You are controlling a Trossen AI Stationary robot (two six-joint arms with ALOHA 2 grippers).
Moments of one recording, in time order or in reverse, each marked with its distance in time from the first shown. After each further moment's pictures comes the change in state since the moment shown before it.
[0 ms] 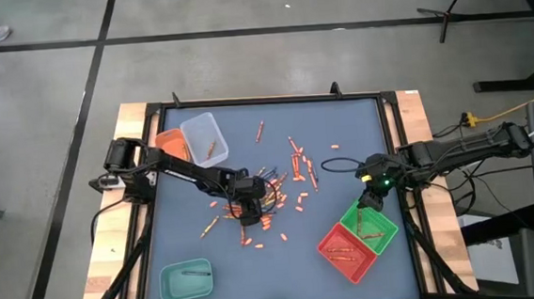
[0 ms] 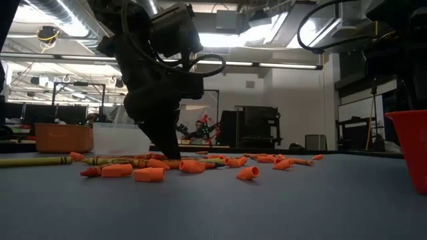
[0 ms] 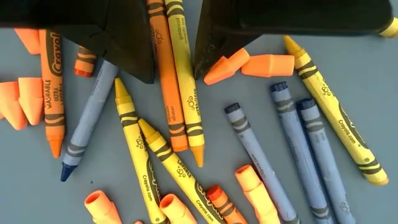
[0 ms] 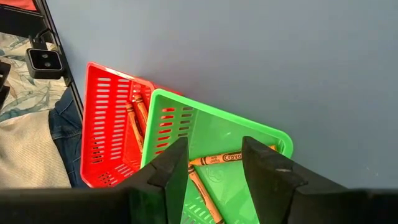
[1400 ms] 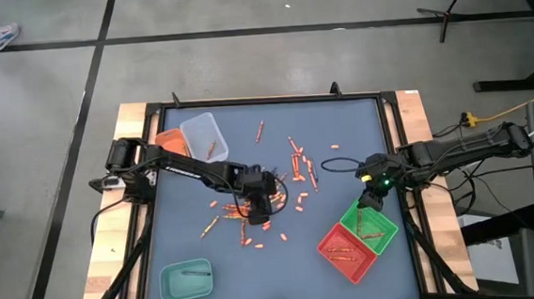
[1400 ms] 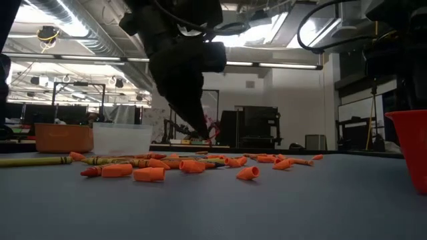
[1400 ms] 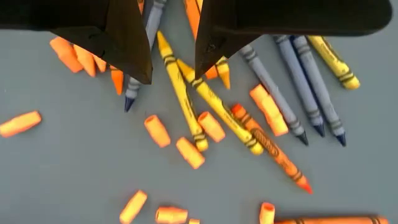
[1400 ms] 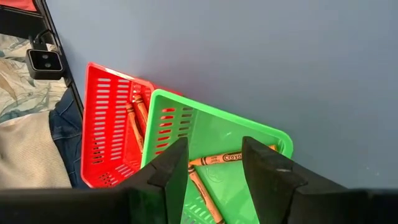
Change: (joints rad) left arm 0.003 0.003 0.201 -0.138 0.052 0.100; right arm 0.000 0.000 0.000 0.000 -0.001 0.003
